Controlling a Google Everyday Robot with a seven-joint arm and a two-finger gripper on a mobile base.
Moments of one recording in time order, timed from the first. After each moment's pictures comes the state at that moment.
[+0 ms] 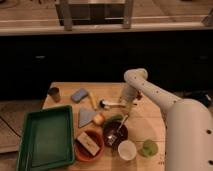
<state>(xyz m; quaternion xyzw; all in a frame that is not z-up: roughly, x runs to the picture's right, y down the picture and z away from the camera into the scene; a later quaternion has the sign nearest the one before) 0.137 0.121 0.934 -0.35 -0.17 -0.20 0.90</state>
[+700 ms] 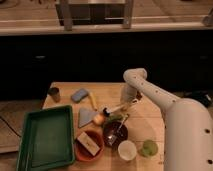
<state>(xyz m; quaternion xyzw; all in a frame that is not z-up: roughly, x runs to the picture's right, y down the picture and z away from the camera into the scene) 0.140 0.115 0.930 -0.34 -0.17 -0.19 0.90</state>
